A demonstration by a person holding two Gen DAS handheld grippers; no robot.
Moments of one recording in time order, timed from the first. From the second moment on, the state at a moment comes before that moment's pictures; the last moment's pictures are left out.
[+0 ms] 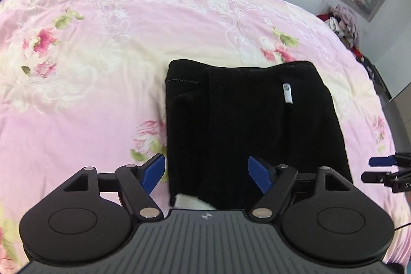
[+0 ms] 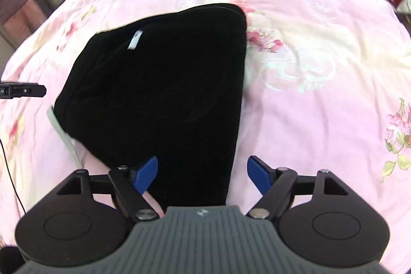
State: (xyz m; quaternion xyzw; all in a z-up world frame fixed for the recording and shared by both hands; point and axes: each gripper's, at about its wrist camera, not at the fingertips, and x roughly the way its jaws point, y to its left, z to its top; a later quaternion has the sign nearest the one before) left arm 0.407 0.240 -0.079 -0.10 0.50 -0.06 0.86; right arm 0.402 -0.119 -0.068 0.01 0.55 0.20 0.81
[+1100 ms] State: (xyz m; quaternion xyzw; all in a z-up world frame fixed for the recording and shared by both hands) left arm 0.485 0.276 -0.172 -0.24 0.50 -0.10 0.82; right arm 0.510 -0.100 -0.161 0.17 0.56 0.21 0.78
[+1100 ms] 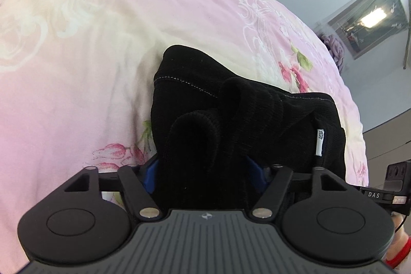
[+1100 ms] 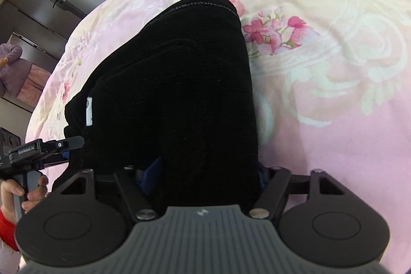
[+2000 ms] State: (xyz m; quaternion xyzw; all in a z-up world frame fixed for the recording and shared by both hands) left arm 0.335 0.263 -0.020 -0.13 0.52 -0.07 0.84; right arm 0.338 -0.067 -0.021 0.18 0.55 0.24 0.78
